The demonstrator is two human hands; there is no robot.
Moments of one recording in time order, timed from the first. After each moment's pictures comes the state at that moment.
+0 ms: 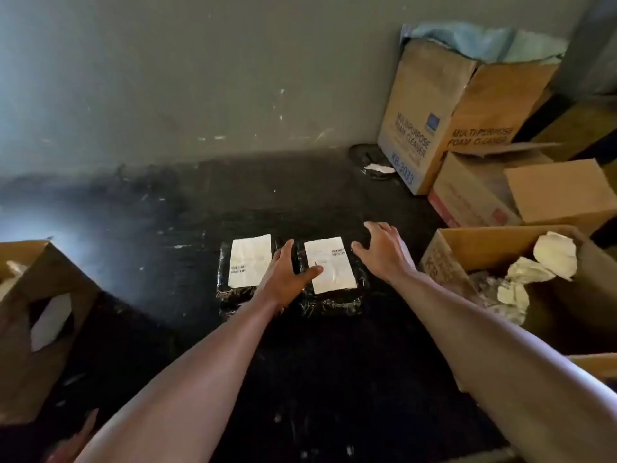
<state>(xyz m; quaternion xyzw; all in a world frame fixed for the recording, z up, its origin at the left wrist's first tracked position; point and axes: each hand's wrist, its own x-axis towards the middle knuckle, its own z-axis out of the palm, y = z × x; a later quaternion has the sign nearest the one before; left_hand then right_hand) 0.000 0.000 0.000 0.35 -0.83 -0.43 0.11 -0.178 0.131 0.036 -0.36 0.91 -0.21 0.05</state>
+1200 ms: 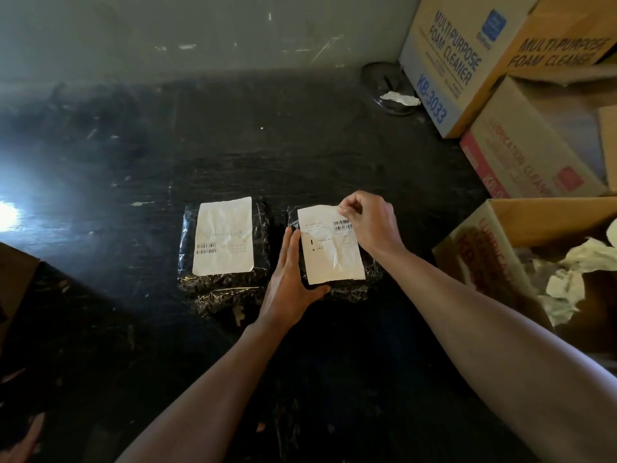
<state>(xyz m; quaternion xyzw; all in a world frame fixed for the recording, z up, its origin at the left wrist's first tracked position) -0.043 0.001 -0.111 0.33 -0.84 -0.41 0.12 -0.230 0.054 -0.057 -0.35 0.86 -0.34 0.13</state>
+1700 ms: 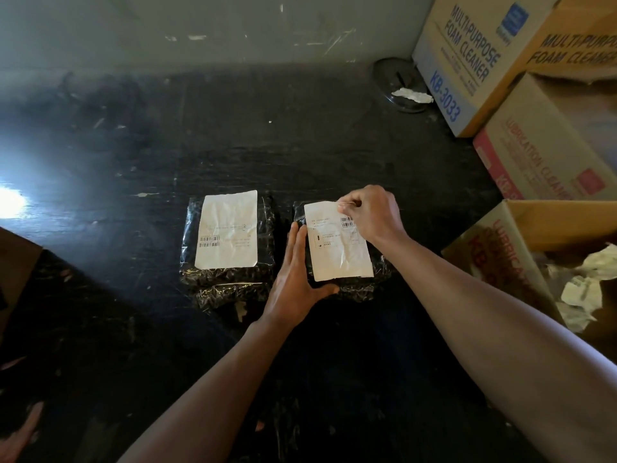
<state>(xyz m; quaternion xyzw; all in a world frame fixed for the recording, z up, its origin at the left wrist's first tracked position) -0.045 0.002 -0.118 0.32 -0.84 -0.42 0.13 -0.233 0.040 -0.055 -0.39 0.87 -0.28 0.12</state>
